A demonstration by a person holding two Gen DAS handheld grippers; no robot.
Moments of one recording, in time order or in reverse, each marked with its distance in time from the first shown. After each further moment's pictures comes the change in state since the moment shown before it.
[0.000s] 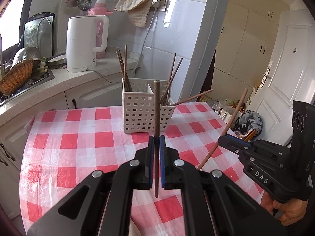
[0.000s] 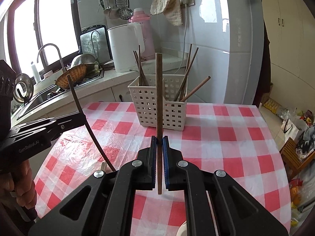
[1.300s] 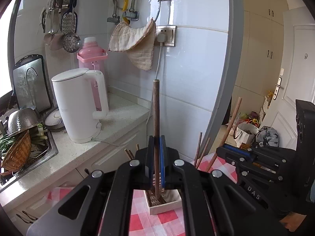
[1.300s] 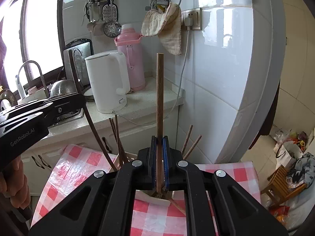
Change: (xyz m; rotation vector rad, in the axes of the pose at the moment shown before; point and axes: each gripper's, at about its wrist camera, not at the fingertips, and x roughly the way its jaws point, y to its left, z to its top) left arm 0.074 0.021 0.219 0.111 -0.088 0.087; right arm 0.086 -0.012 0.198 -0.036 -0.027 -0.080
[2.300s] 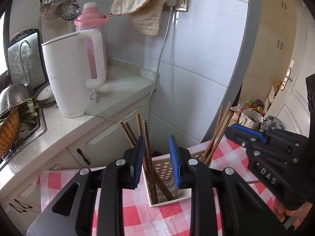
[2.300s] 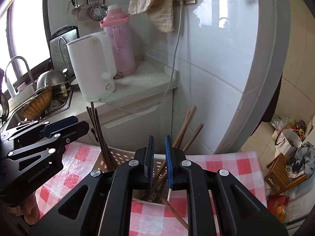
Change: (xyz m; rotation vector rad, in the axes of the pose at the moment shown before) left arm 0.072 0.016 -0.039 -0.047 0.148 0.017; right arm 0.050 -0.015 -0.001 0.041 0.094 -0.037
